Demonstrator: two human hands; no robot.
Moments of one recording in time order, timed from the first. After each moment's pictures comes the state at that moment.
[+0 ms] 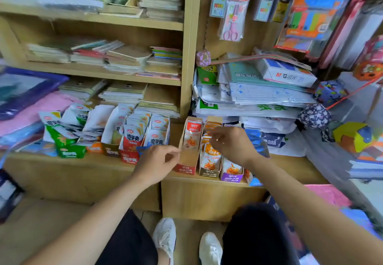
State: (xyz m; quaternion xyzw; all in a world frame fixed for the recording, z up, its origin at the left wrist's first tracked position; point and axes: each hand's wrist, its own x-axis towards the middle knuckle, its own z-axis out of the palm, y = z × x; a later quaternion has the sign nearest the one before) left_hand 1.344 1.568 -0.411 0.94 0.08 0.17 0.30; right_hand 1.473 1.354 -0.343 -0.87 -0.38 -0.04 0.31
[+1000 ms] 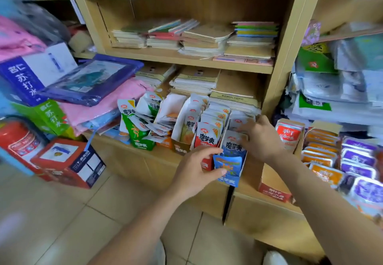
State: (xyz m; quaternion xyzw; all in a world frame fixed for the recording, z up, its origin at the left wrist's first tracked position) left_hand 1.320 1.681 -0.459 0.86 0.18 0.20 0.43; right_hand 1.525 1.567 -0.429 -0.85 -0.47 -0.06 0.21
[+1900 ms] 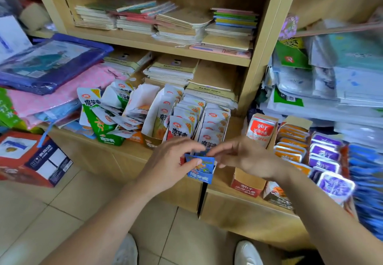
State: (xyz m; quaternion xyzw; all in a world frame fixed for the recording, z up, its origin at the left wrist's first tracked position) left_hand 1.340 1.684 -0.449 0.92 0.05 0.26 0.28; right_hand 1.506 1.516 -0.409 -0.70 -0.48 0.37 0.39
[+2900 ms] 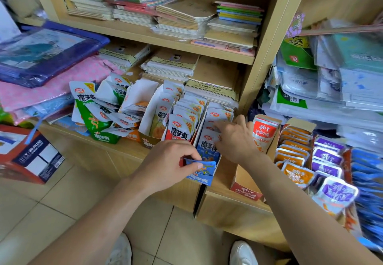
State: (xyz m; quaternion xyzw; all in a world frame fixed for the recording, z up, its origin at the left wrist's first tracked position) left_hand 1.343 1.695 -0.447 0.93 0.05 0.20 0.31; right_hand 1.524 1.576 -0.439 -0.89 -0.44 -0.06 0.06
